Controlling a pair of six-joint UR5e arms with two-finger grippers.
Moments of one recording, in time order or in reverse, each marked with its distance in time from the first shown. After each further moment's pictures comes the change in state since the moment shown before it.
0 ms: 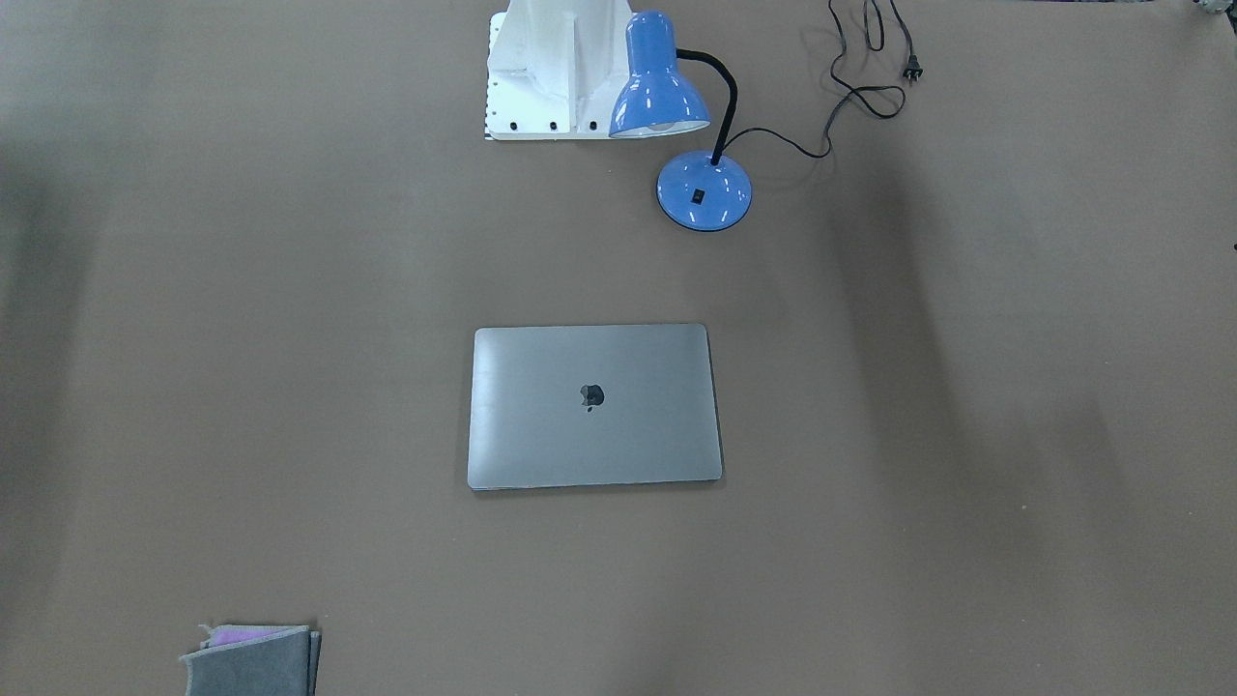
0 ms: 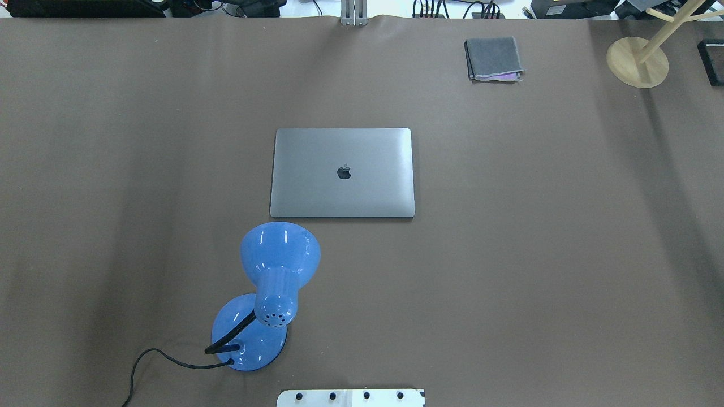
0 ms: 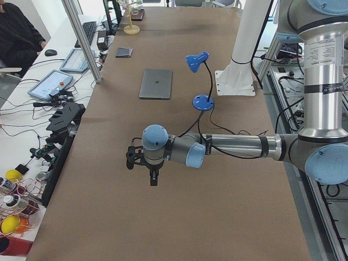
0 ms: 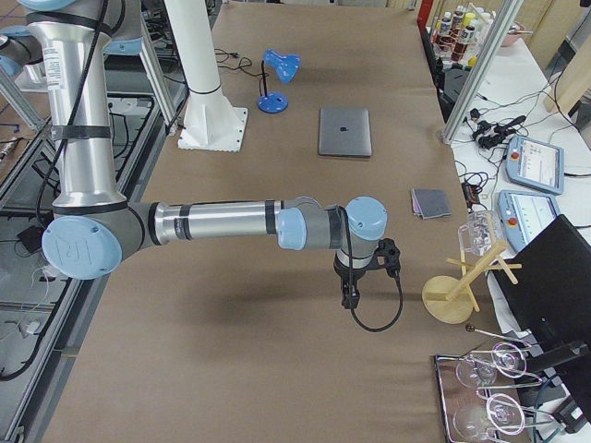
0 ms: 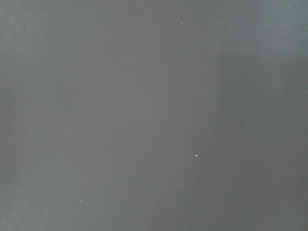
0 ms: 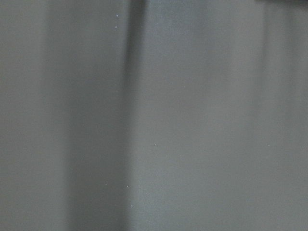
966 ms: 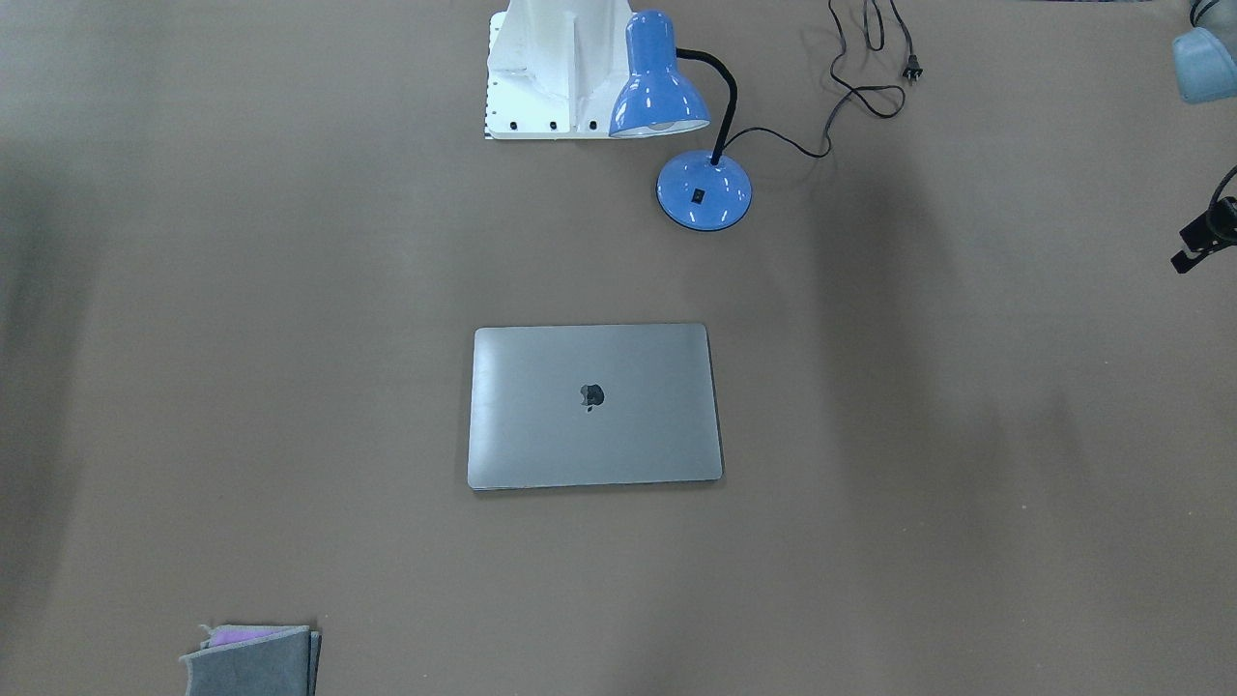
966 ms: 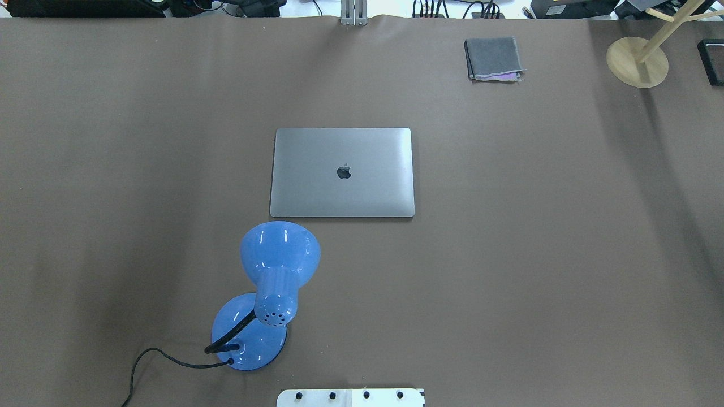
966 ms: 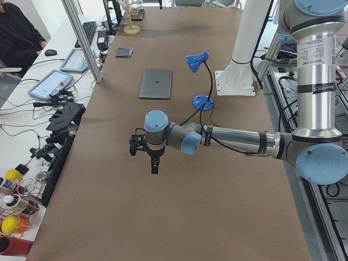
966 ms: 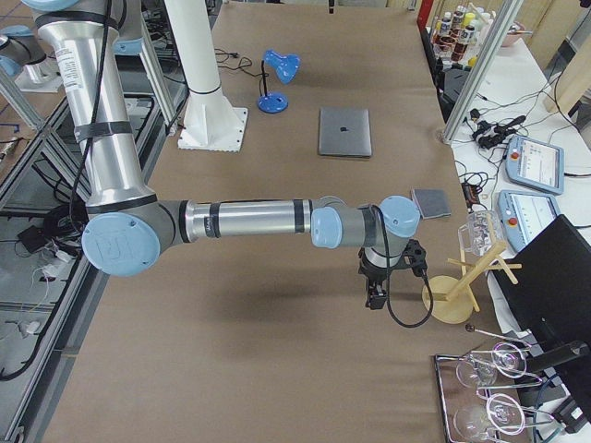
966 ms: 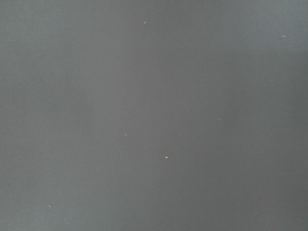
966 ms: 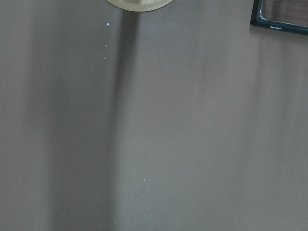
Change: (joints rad) left arm 0.142 0.005 -0.056 -0.022 0.104 -0.146; right arm -0.013 0.118 -0.133 0.005 -0.046 -0.008
